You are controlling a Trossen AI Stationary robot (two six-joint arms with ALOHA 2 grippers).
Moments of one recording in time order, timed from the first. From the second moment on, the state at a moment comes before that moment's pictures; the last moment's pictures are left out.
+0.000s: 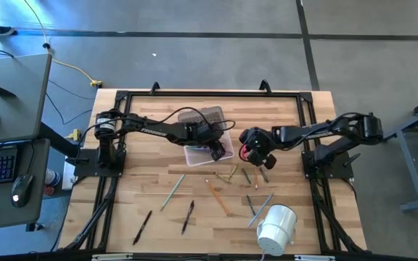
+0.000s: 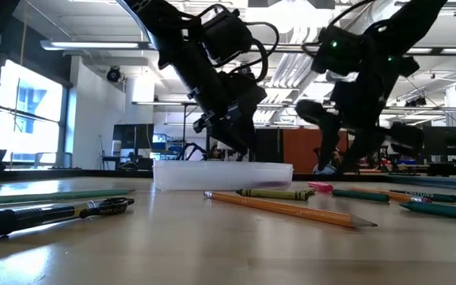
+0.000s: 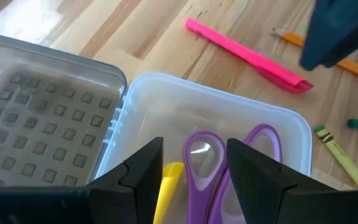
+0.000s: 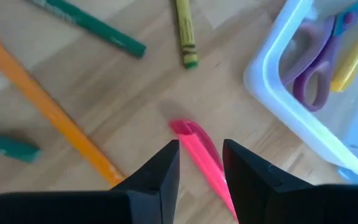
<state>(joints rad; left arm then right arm) 0.12 1.90 1.24 -0.17 -0.23 -0.32 -0.17 1.45 0.64 -0.24 -0.08 -1.06</state>
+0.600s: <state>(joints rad) 0.12 1.90 1.24 -0.11 -0.22 -0.32 -0.19 1.57 0.68 -0.20 -0.08 -1.07</state>
